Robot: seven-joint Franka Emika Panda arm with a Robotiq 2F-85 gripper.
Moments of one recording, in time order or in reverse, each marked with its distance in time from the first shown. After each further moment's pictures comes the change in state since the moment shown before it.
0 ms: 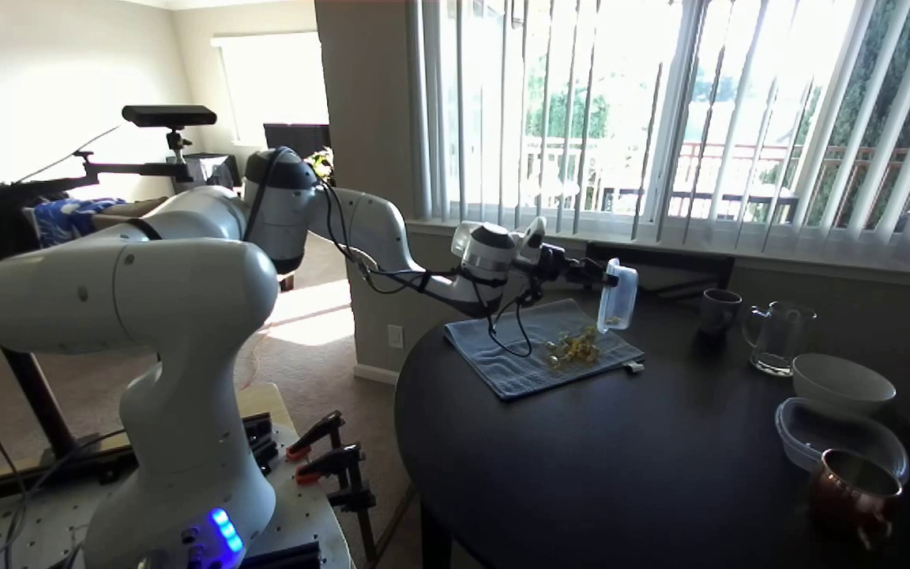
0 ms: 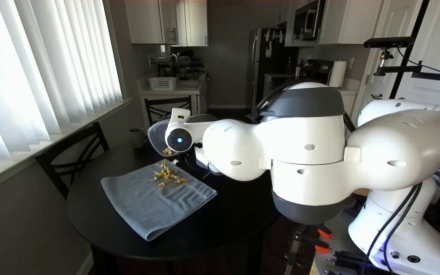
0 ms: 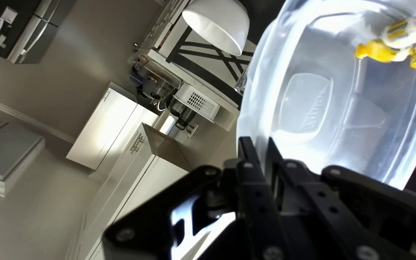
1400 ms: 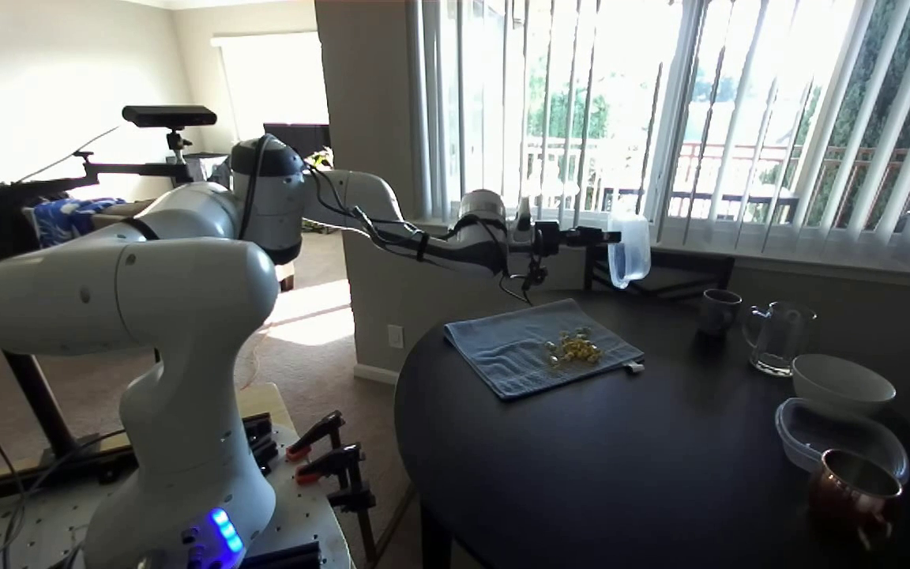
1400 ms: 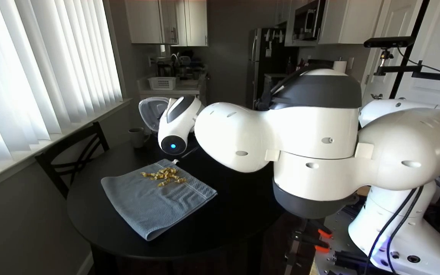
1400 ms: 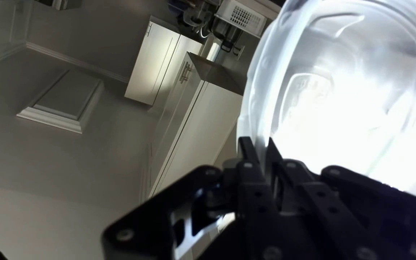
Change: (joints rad) arm 0.037 -0.025 -0.116 0.088 -0.776 -0.221 0.859
